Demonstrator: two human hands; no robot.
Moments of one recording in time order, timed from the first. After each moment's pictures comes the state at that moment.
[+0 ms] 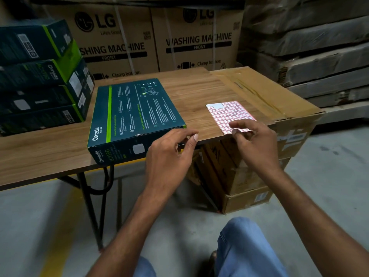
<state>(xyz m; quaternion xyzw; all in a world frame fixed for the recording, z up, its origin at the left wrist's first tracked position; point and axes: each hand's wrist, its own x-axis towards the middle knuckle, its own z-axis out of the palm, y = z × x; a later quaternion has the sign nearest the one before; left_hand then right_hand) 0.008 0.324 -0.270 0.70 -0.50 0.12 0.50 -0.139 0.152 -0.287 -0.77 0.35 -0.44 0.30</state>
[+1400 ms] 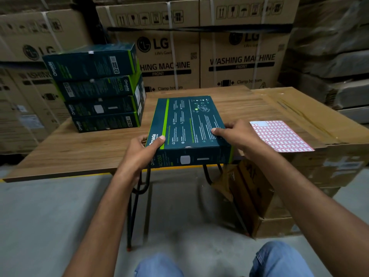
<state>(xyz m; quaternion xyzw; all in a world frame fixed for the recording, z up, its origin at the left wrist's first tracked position) 0.142 0.429 -0.234 0.76 -0.19 -0.16 0.60 -0.005 0.206 -0.212 -0.77 0.34 -0.18 0.51</state>
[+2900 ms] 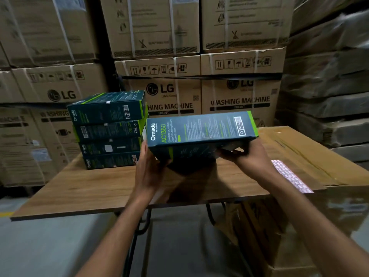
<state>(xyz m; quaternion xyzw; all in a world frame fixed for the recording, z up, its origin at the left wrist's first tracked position) 0.179 0.388 -0.216 0.76 -0.38 0.21 0.48 -0.021 0.178 -0.182 -0.78 0.16 -0.39 0.46</state>
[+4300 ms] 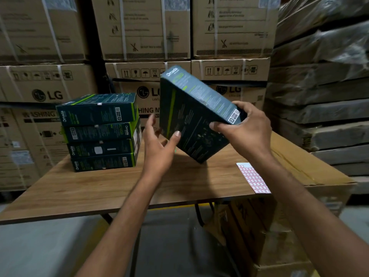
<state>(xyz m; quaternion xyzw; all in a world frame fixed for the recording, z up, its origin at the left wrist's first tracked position) 0.113 0.364 -0.146 0.64 -0.36 0.08 0.67 -0.045 0.221 -0.099 -0.74 0.26 -0.54 0.29</state>
